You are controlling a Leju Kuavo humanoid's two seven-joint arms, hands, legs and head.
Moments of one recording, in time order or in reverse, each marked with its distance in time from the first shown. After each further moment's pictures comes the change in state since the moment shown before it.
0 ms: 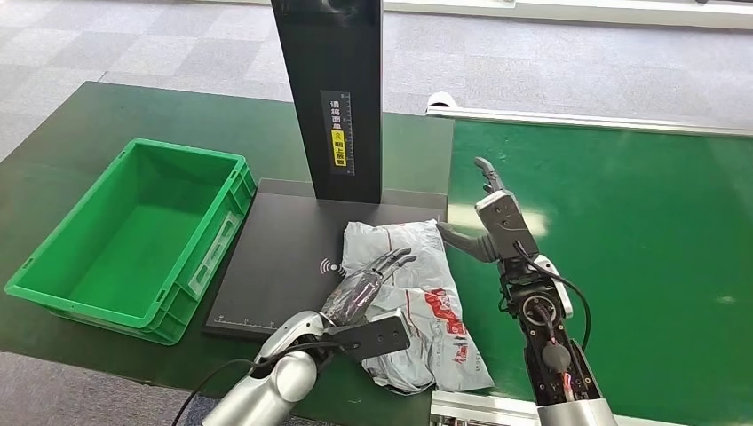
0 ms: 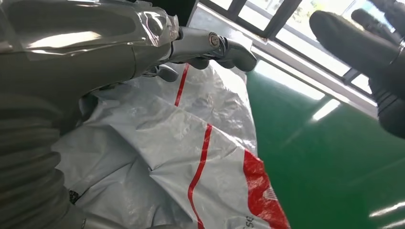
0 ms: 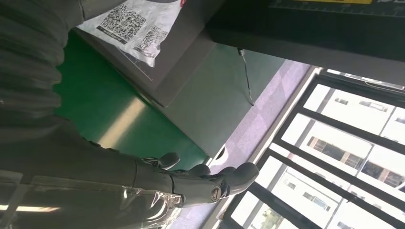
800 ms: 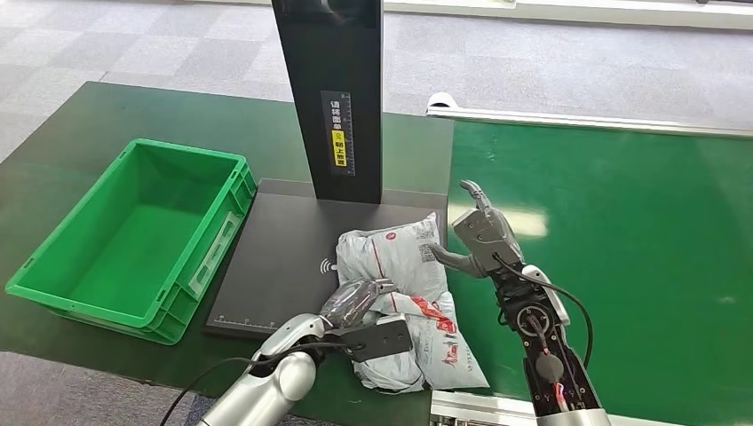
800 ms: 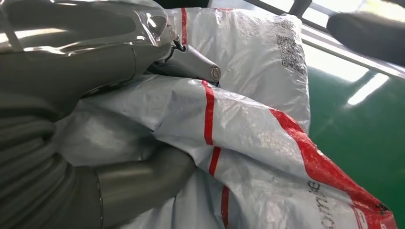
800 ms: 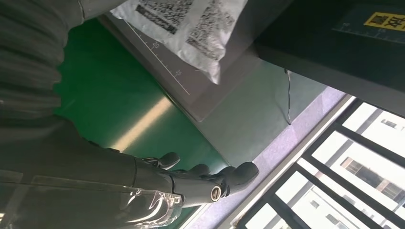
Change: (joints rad) left arm -0.006 0.006 0.017 0.070 -0.082 -0.051 0.062; right arm 0.046 0.003 -0.007 -0.007 0.152 0.073 0.061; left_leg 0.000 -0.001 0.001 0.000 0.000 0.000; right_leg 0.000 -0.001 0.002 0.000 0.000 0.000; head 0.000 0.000
